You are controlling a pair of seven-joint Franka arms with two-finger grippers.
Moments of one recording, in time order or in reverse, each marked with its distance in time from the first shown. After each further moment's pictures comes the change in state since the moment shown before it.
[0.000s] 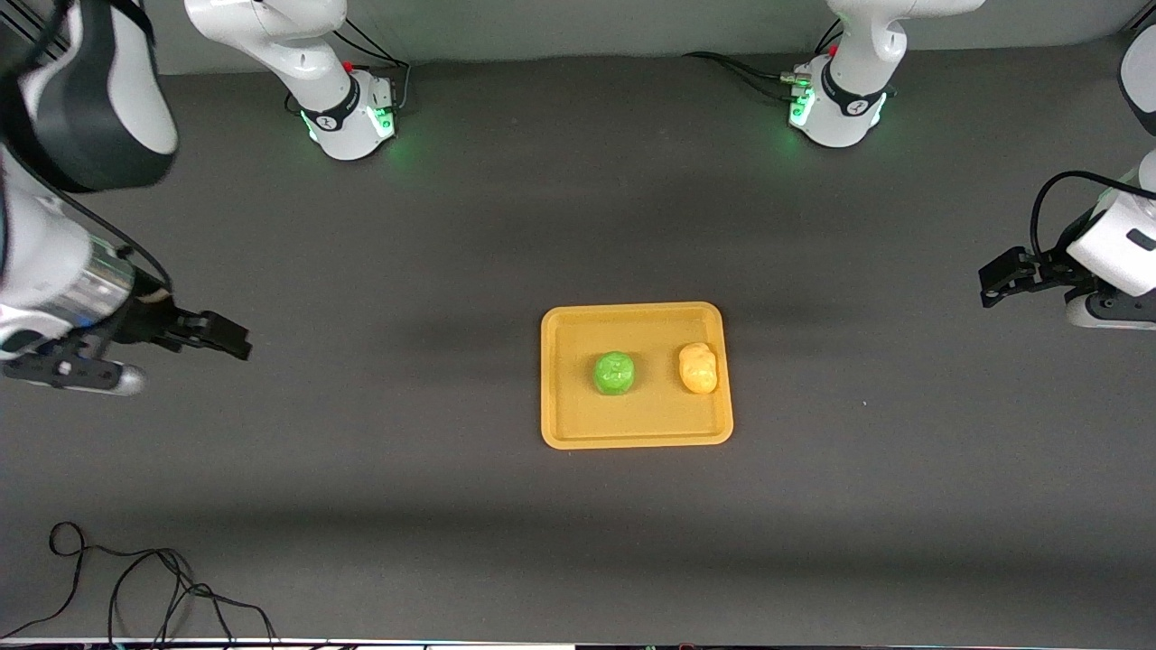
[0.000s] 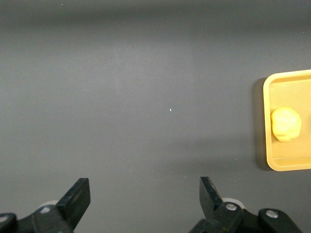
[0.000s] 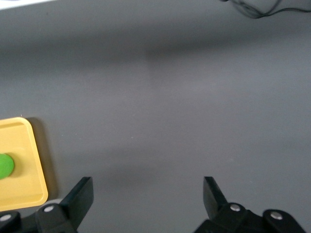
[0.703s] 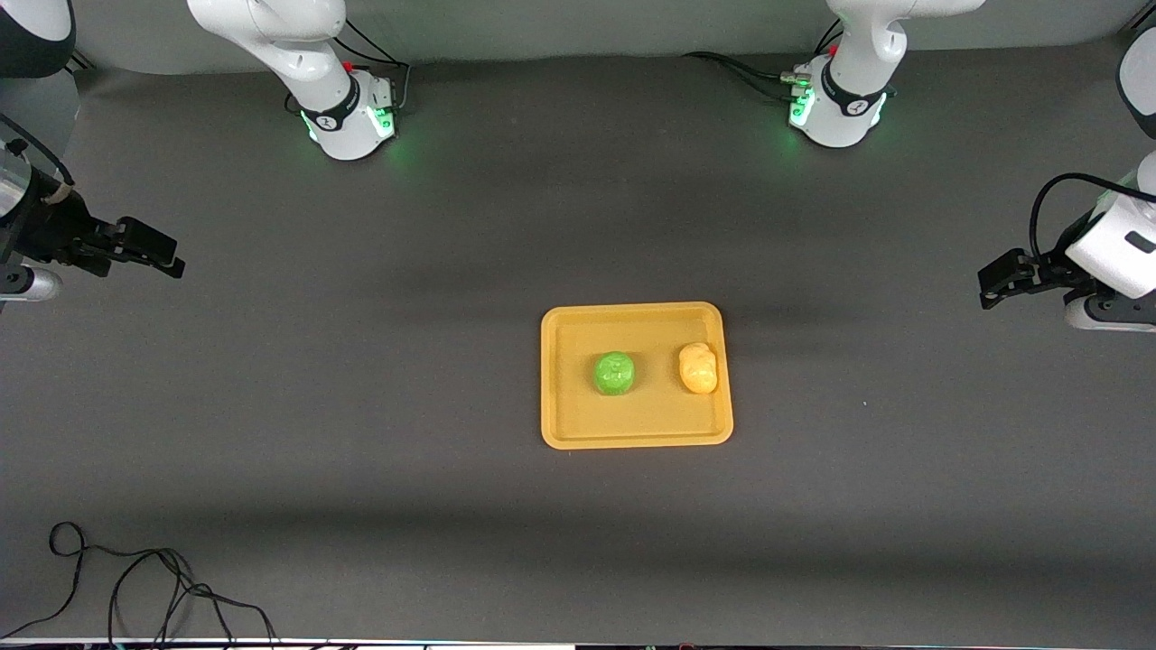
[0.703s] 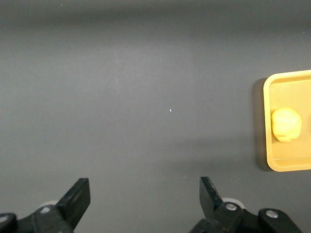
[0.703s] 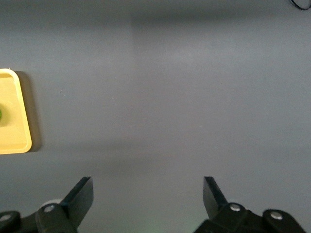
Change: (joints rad) left arm 0.000 0.003 0.000 0.001 0.000 0.003 0.001; right arm -0.152 -0.152 0.088 -0.051 0.000 -0.187 -0.179
